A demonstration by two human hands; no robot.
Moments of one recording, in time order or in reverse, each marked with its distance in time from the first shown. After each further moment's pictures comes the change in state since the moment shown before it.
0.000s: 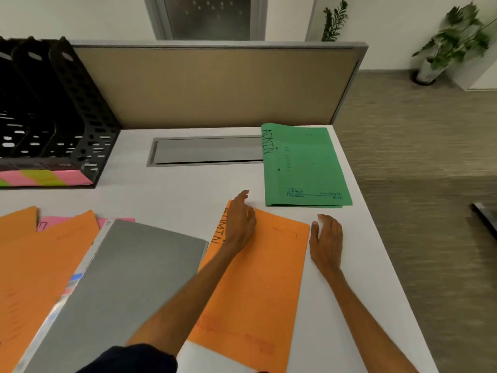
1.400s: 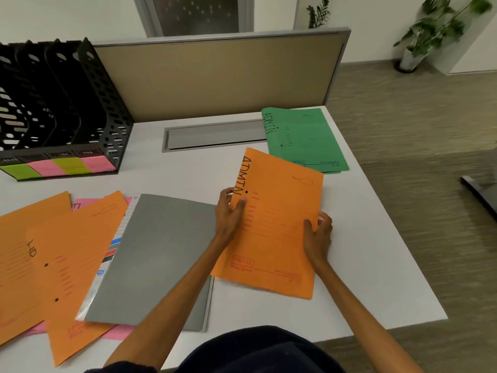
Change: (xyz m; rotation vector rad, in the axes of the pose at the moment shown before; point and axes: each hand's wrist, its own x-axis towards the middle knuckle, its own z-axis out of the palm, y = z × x) left_hand -0.088 -0.005 -0.088 -0.287 0.023 -0.123; right_hand -0.125 -0.076 -0.030 0.443 -0.097 0.531
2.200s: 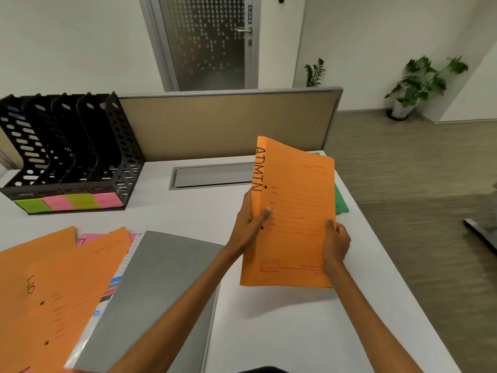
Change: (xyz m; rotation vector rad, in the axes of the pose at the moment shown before) left_hand 0.020 0.098 0.006 -0.242 -0.327 0.128; right_hand 0.065 -0.075 -0.021 0.322 0.187 0.078
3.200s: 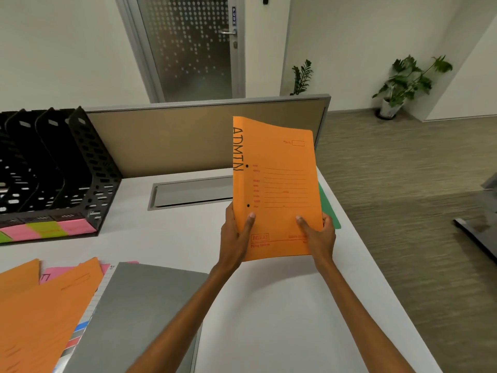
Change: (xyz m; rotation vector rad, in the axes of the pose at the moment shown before) left_hand 0.059 -0.022 0.016 0.077 0.231 0.034; right_hand 0.061 -0.030 0.034 -0.023 -0.185 -0.142
